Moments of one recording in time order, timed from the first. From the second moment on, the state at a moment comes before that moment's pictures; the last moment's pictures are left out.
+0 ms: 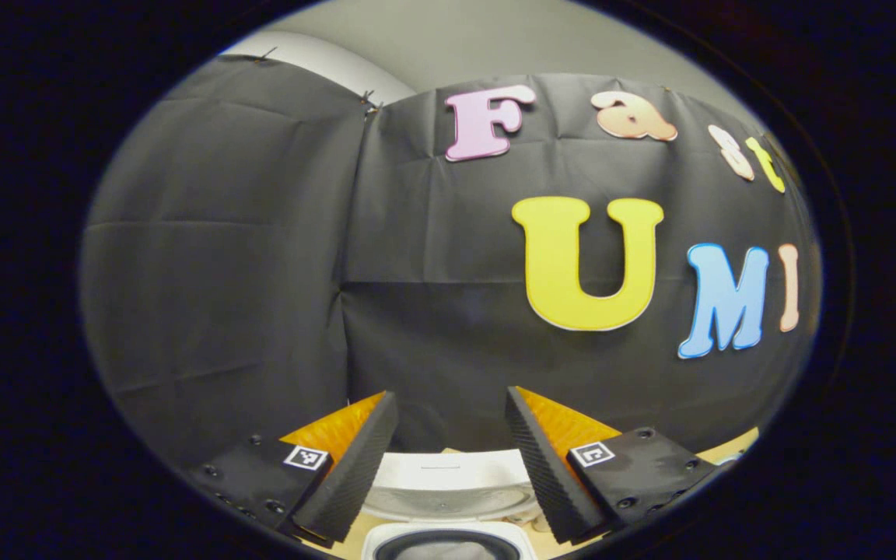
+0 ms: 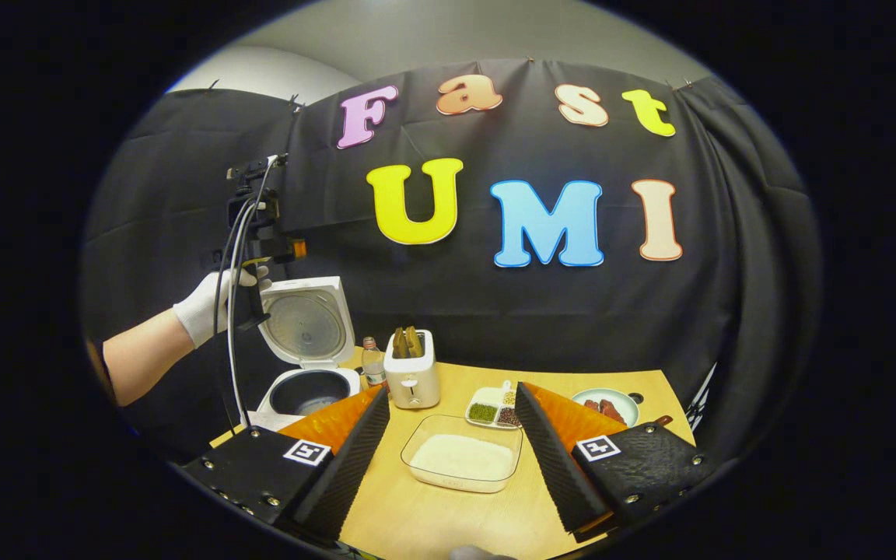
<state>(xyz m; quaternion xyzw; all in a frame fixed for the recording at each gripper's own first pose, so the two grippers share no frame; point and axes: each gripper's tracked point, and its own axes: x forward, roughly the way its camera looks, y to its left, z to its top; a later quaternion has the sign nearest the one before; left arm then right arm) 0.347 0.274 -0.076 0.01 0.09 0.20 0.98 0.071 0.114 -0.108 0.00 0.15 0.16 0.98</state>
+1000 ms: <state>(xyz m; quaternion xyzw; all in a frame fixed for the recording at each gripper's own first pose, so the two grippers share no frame) 0.303 0.244 -0.155 -0.03 0.21 0.18 0.96 0.061 0.087 -0.121 0.04 0.18 0.16 0.97</state>
